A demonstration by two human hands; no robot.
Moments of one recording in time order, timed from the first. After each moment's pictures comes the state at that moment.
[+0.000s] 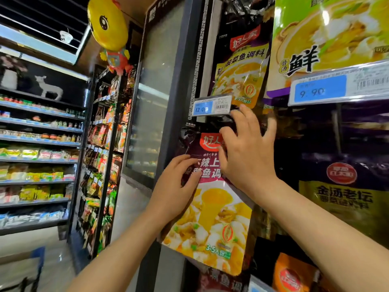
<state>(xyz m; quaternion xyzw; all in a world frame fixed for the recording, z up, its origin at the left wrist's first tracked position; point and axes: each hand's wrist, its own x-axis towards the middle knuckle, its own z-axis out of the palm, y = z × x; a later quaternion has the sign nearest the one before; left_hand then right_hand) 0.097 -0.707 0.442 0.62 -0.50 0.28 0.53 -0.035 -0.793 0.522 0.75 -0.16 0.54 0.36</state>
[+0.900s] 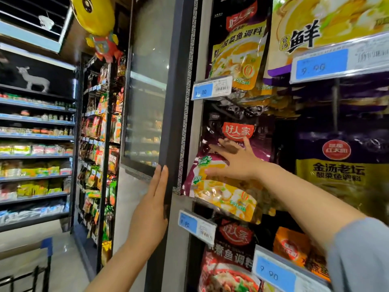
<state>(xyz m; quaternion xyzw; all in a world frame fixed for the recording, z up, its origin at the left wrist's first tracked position) 0.121 -0.669 0.353 0.73 -0.47 0.23 0.44 -0.005 -0.866 0.493 0.95 -0.21 0.14 0.16</state>
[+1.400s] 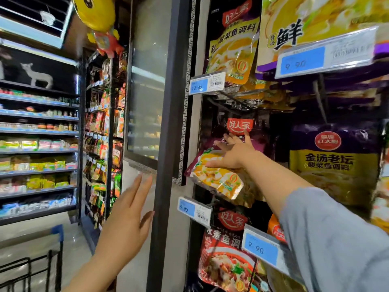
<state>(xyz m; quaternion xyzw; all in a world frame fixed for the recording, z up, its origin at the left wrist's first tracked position) 0.102 -0.606 0.332 0.75 -0.46 0.28 0.38 -0.001 -0.868 0.499 0.92 -0.32 0.08 0.21</state>
